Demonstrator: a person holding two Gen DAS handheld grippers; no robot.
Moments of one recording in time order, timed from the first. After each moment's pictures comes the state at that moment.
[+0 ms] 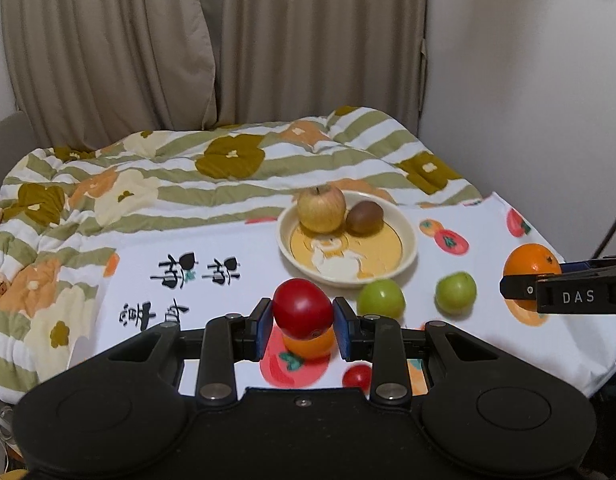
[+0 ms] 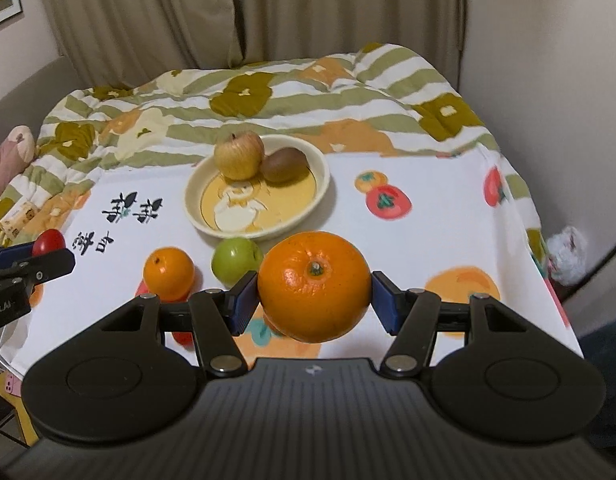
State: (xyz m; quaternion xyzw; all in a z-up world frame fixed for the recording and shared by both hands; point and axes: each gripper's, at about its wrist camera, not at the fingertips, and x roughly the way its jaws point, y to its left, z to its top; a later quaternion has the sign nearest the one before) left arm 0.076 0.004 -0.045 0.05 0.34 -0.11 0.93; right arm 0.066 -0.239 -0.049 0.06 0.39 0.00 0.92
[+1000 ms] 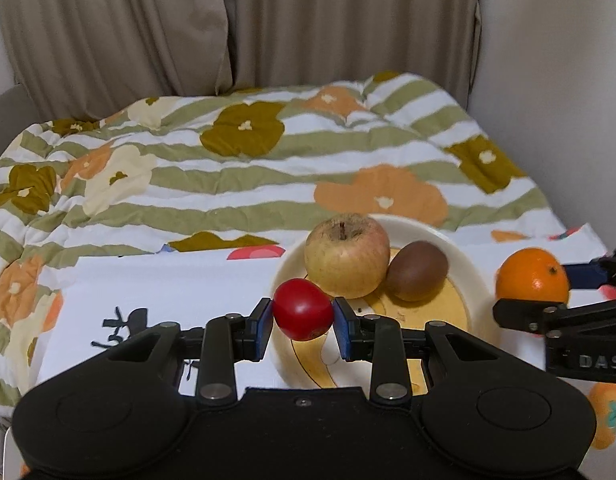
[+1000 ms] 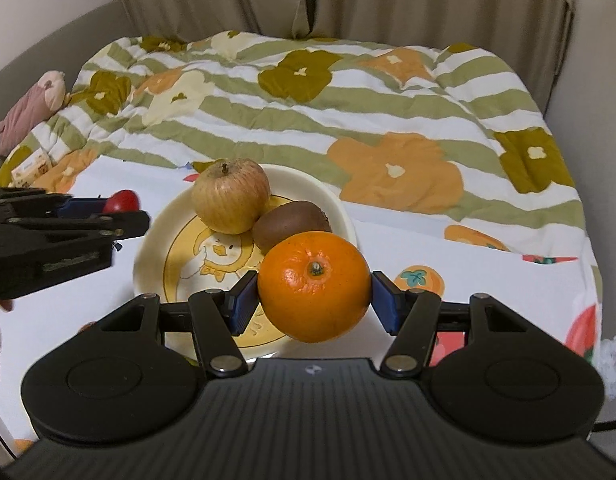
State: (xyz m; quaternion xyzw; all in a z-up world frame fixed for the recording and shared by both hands) left arm 0.263 -0.058 -0.102 0.06 0.40 -0.06 0.91; right arm 0.259 -0.261 -0.095 -0.01 0.42 0.12 0.90
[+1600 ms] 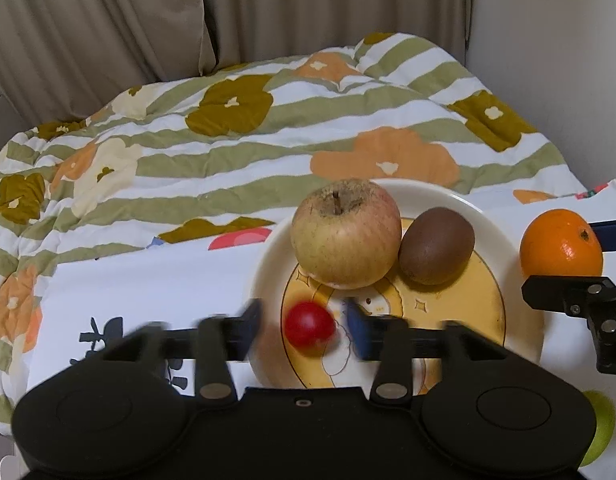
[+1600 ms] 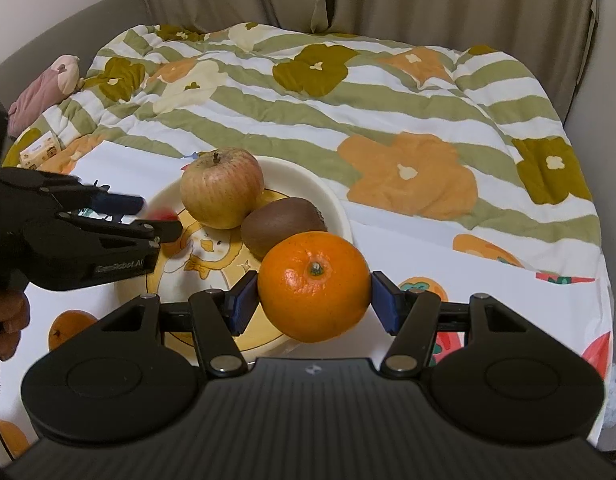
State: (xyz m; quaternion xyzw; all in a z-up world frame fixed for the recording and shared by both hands) left arm 0.288 -0.073 -0.131 0.10 0.42 -0.06 0.90; right arm 0.275 -0.267 -0.110 -0.03 0.42 0.15 0.90
